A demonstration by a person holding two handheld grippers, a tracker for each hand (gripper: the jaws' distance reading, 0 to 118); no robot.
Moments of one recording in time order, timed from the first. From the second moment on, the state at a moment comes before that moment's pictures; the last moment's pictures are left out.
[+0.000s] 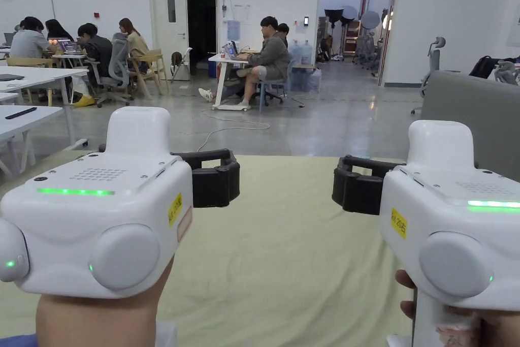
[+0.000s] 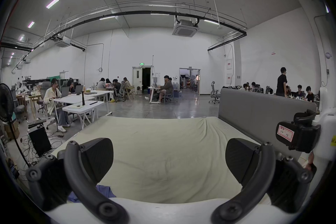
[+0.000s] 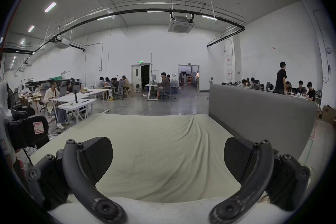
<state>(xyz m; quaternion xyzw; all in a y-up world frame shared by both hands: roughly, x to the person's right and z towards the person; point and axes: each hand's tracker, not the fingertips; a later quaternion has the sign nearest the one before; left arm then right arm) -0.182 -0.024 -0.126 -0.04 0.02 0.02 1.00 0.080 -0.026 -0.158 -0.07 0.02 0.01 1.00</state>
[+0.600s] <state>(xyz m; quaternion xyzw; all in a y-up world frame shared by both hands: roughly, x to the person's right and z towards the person) -0.182 -0.026 -0.125 -0.04 0.03 0.01 1.00 0.072 -0.033 -0.158 -0.07 0.07 -0.01 0.99</state>
